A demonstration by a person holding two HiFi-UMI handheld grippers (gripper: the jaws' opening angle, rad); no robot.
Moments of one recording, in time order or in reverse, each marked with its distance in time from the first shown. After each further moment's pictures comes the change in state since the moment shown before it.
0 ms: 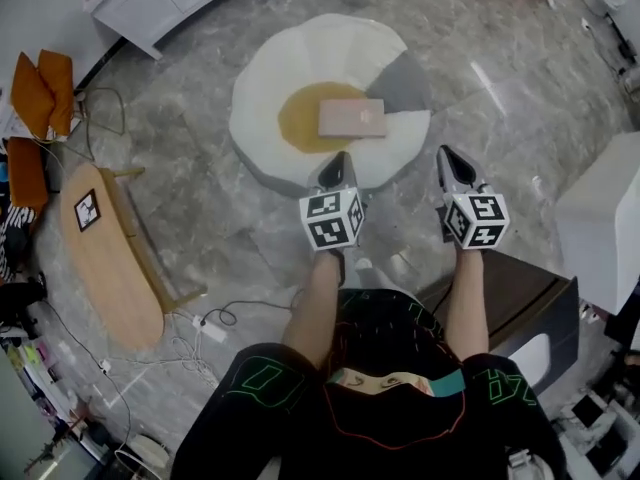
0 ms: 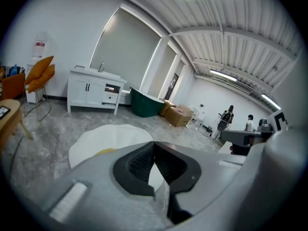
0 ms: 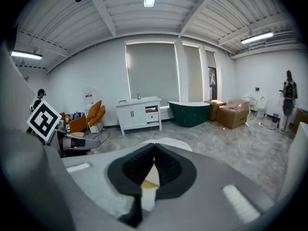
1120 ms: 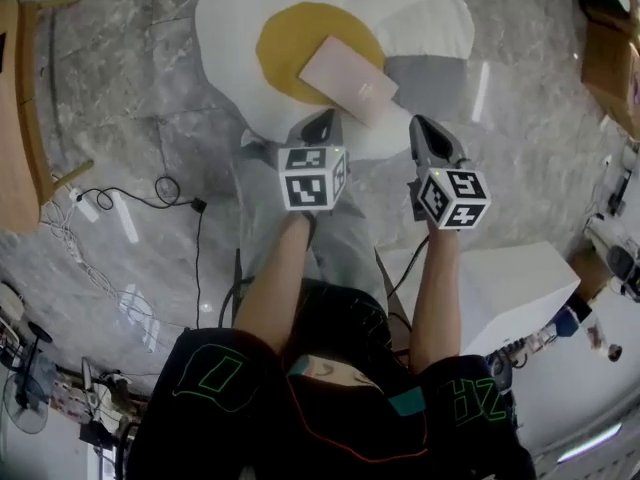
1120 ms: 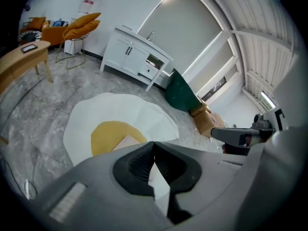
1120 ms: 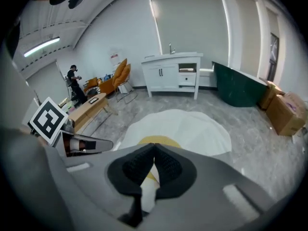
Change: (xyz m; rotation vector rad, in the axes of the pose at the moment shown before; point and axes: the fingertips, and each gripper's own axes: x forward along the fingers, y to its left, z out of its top) left arm 0.232 0.141 -0.079 -0.456 0.154 0.237; right arm 0.334 0.000 -0.064 -0.244 0.445 0.405
